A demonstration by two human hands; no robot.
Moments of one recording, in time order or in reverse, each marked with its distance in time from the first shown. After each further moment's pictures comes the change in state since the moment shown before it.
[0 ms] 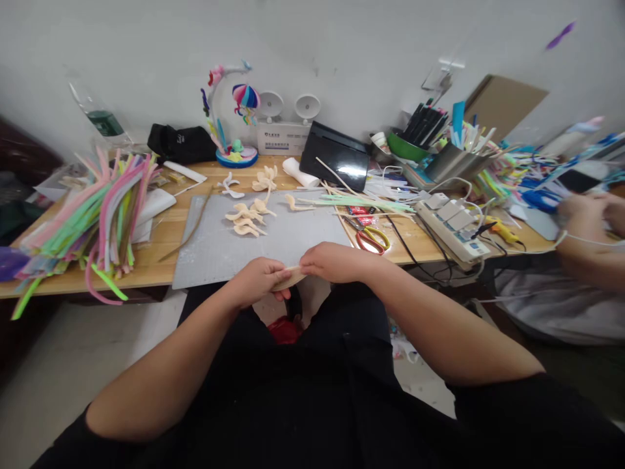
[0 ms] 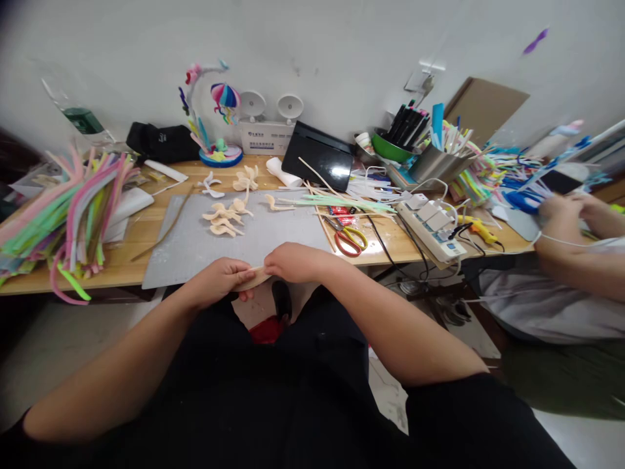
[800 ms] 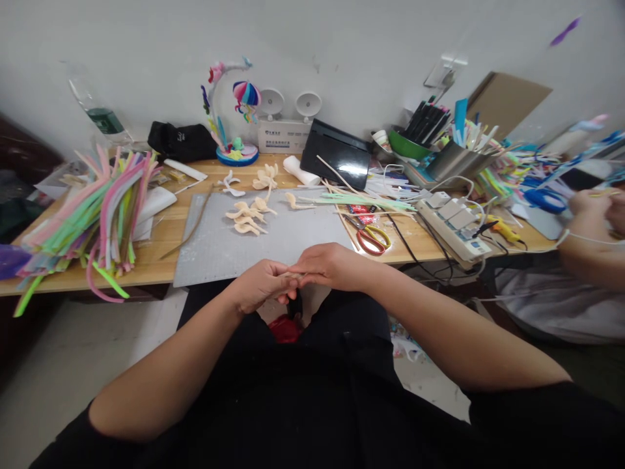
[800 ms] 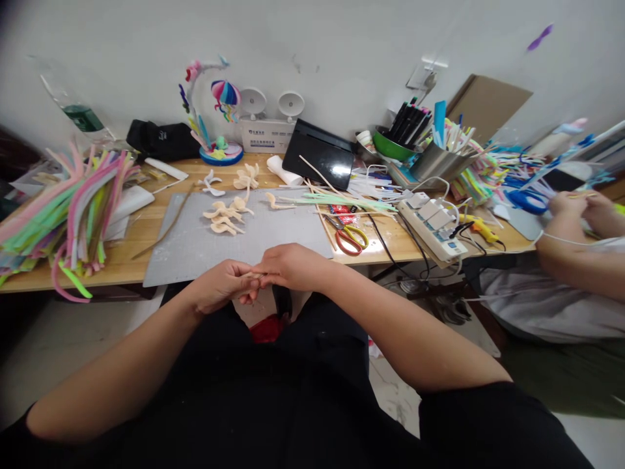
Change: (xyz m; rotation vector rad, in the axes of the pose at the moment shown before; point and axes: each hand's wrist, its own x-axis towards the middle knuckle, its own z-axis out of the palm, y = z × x) left_hand -0.004 -0.004 0.006 -0.313 -0.130 0.017; right_hand -0.012 -0.003 0.016 0.064 0.333 -0.245
